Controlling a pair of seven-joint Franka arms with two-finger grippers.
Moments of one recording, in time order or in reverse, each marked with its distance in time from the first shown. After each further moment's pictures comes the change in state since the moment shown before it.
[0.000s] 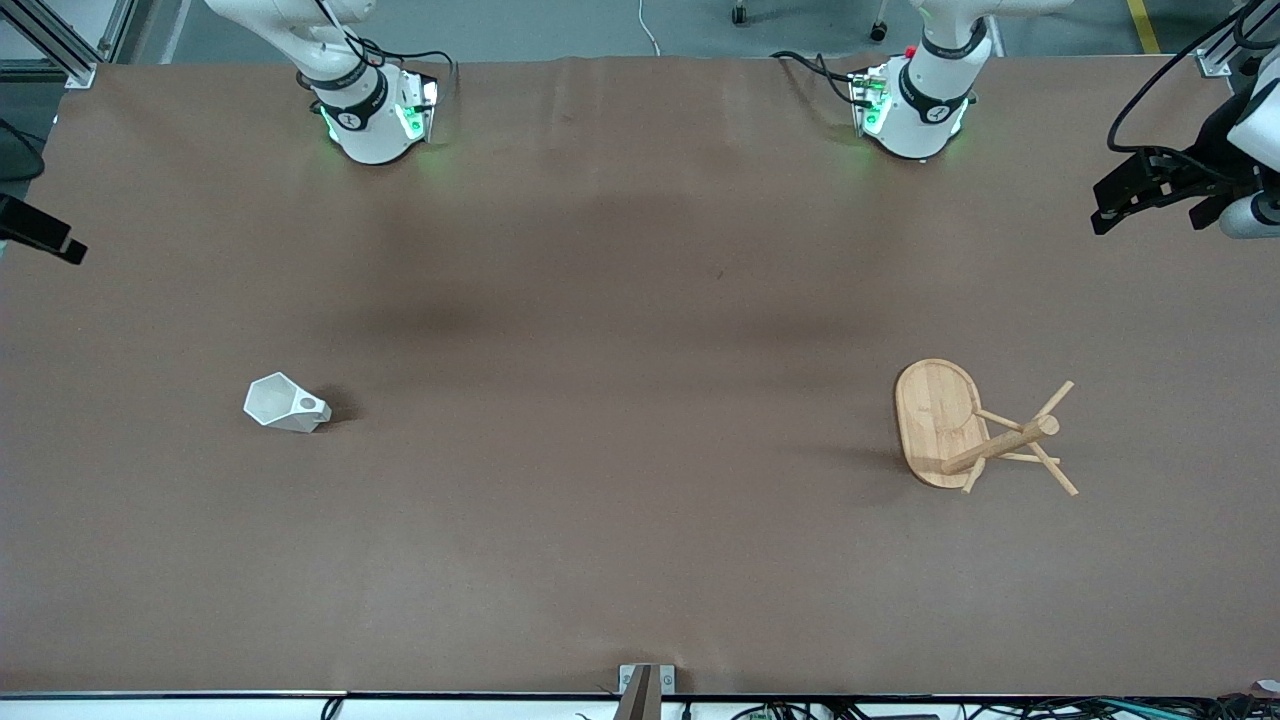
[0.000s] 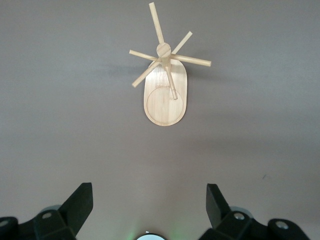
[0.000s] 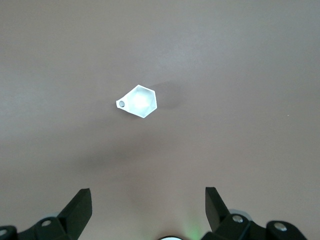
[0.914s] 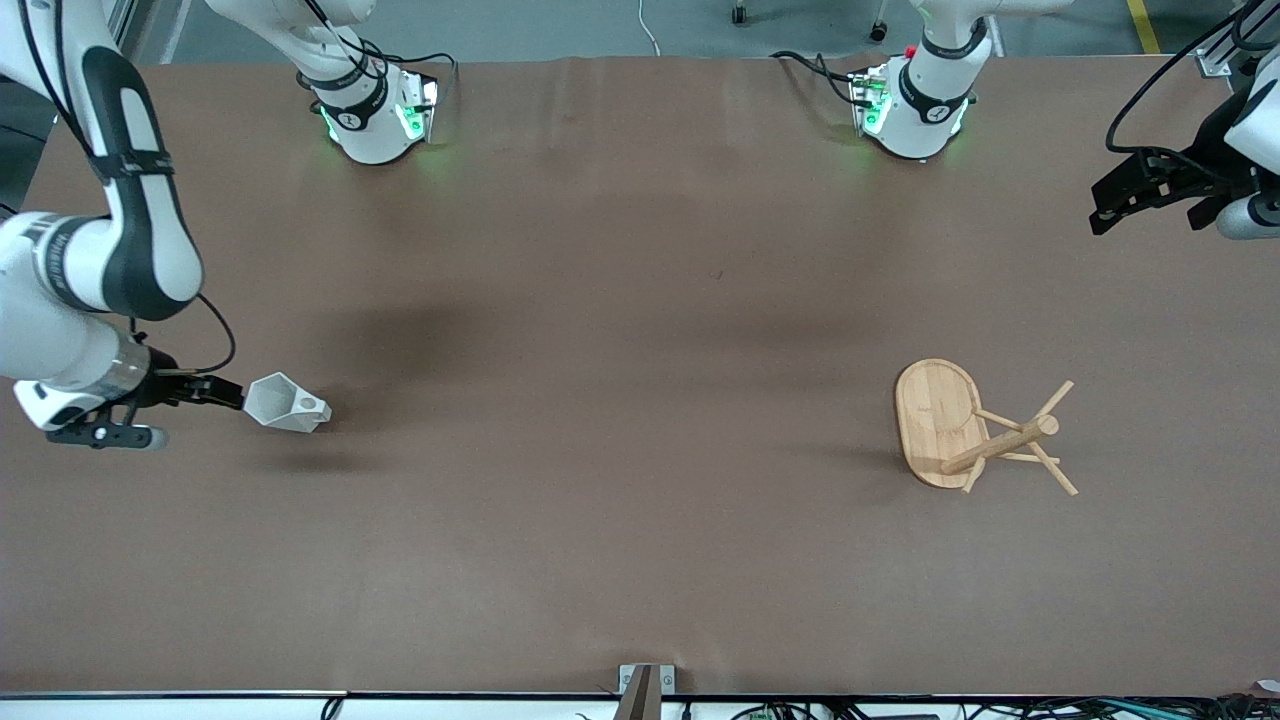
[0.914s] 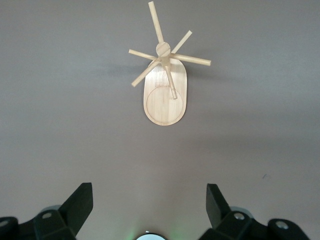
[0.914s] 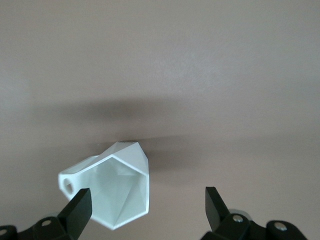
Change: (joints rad) left arm -0.001 0.000 -0.001 -0.002 0.000 0.000 0.000; right arm -0.014 0.274 -0.002 -0.474 0.007 0.817 -0.193
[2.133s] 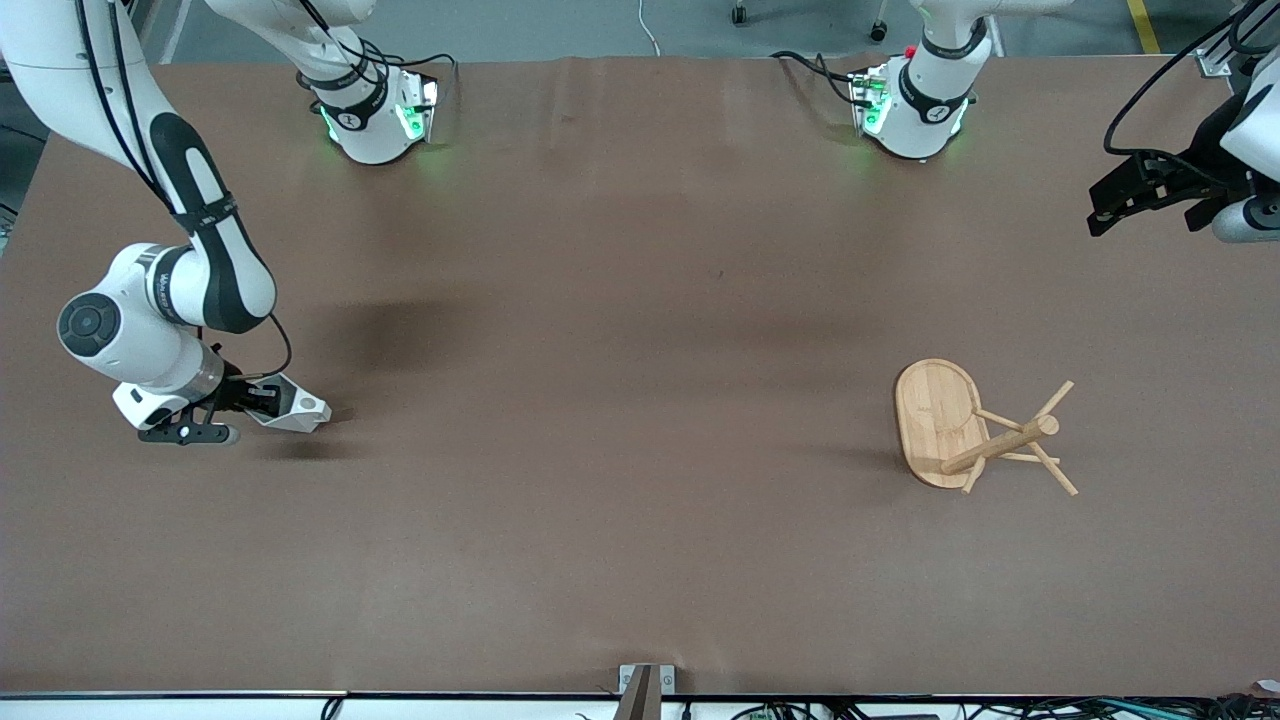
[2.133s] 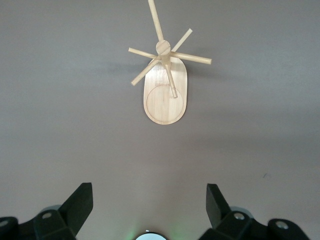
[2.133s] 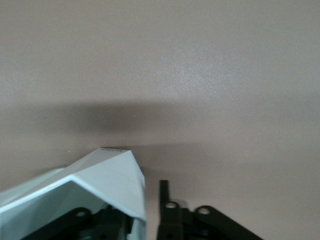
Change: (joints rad) left arm 0.000 0.001 0.000 -0.005 0.000 0.000 0.000; right arm 0.000 0.097 0.004 -0.131 0.000 0.256 -0.029
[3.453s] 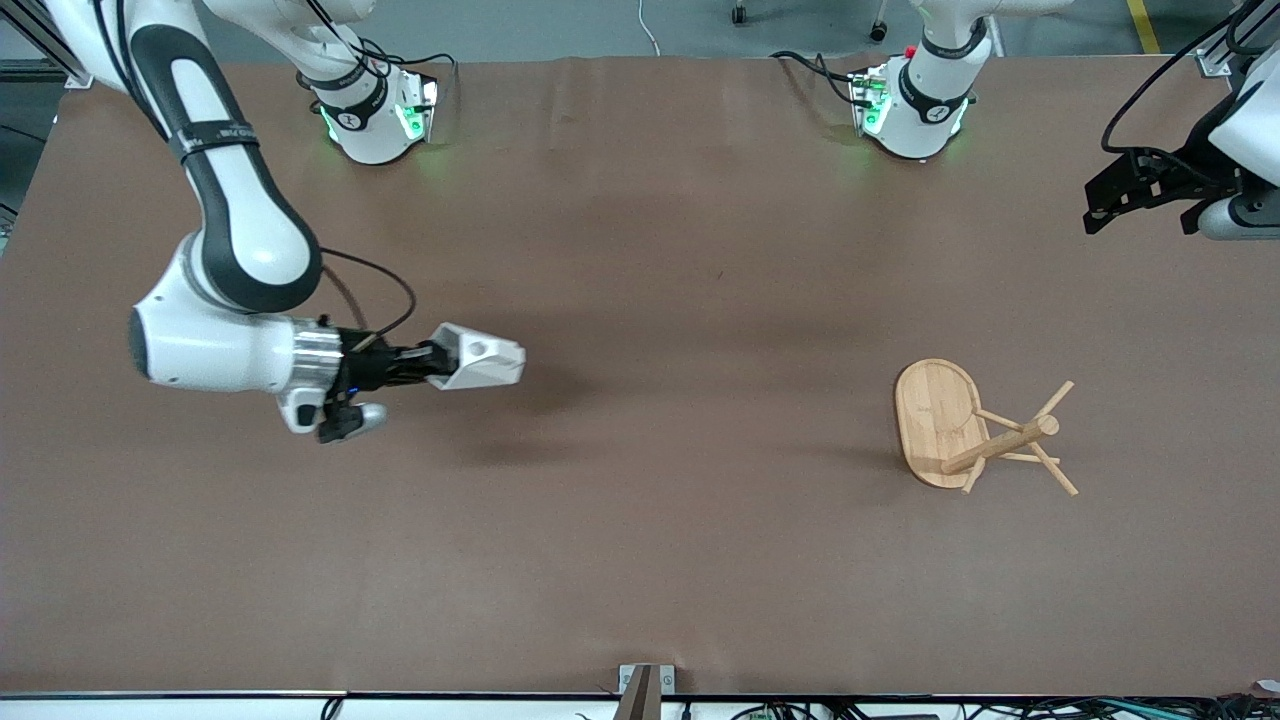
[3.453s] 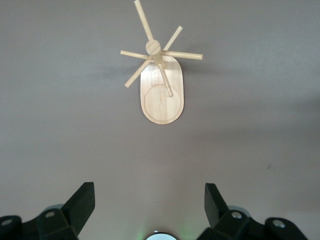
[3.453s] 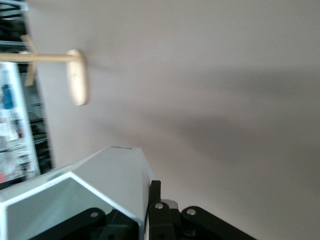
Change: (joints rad) left arm -0.009 0.001 -0.003 0.002 0.000 0.001 0.104; right arm 0.084 -0.067 0.360 0.250 0.894 -0.510 -0.150
